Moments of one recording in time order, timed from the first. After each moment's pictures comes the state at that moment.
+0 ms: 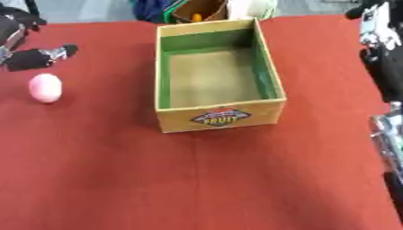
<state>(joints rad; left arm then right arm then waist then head) -0.91 0.48 -0.07 -1.19 -1.14 0.16 -0.38 -0.40 -0.51 0.01 -1.98 0.02 -0.17 -0.37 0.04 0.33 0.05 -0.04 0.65</state>
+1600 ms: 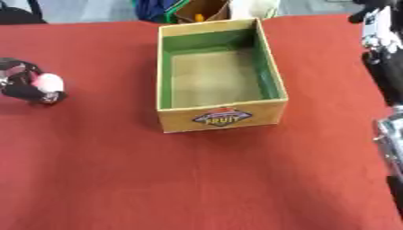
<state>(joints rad) -0.87 0.48 -0.03 -1.10 -1.12 0.21 -0.68 -0.40 -0.50 0.01 -1.98 0.02 -0.16 -0.37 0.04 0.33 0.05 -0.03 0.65</state>
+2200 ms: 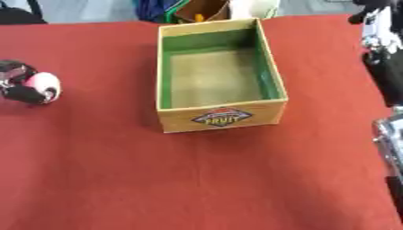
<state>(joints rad) -0.87 0.48 -0.03 -1.10 -1.12 0.22 -0.67 -0.40 -0.50 0.01 -1.98 0.02 -0.16 -0.37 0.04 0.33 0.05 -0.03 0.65</state>
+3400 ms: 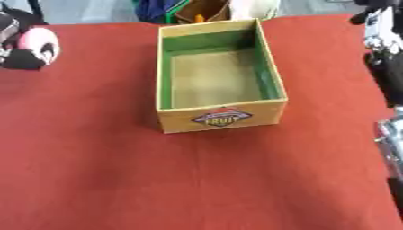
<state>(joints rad) -0.94 0.48 -0.05 -1.32 -1.07 0.22 -0.43 -0.39 -0.50 0.01 -1.98 0.02 -0.16 -0.37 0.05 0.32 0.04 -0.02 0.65</state>
